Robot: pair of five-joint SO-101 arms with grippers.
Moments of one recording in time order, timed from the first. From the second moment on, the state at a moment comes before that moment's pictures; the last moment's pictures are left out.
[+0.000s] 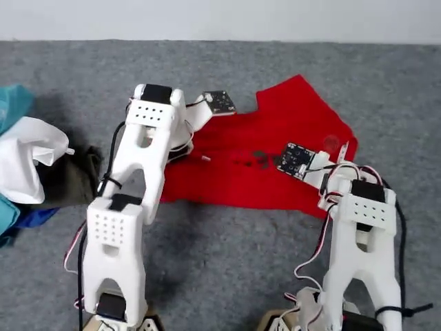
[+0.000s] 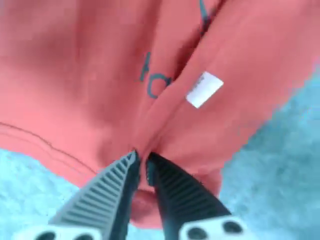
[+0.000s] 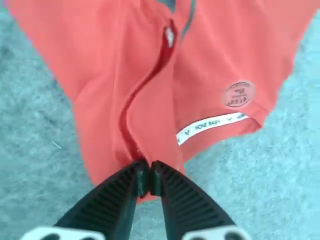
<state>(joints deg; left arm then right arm) 7.5 41.8 -36.3 98.9 -47.4 12.4 -26.5 47.2 49.1 77.4</state>
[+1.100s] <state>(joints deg) 7.5 21.1 -7.3 90.9 -34.0 11.9 -29.5 42.2 51.6 64.7</state>
